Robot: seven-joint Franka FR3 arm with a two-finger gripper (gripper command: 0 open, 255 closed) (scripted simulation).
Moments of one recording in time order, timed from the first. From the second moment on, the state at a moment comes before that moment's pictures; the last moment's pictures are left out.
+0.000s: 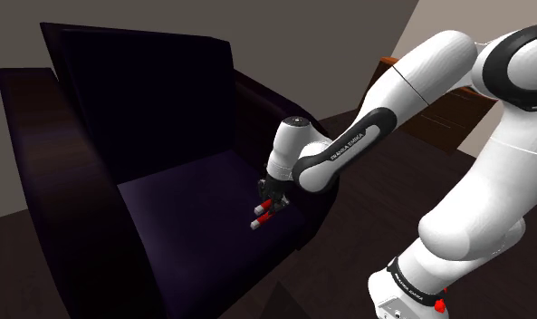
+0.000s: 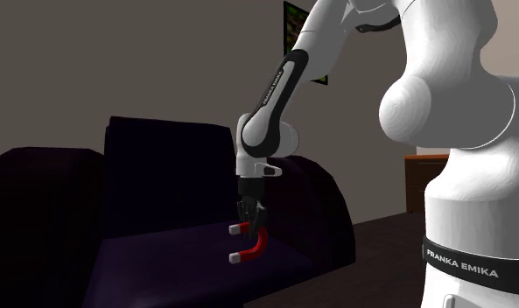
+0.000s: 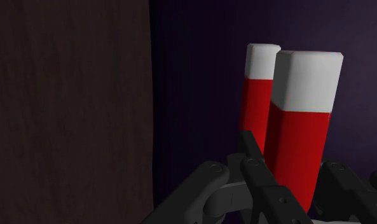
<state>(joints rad) -0.42 0.19 0.67 -2.55 -0.25 2.69 2.02</state>
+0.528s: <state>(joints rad) -0.46 0.06 0.75 -2.55 -0.07 2.60 1.89</state>
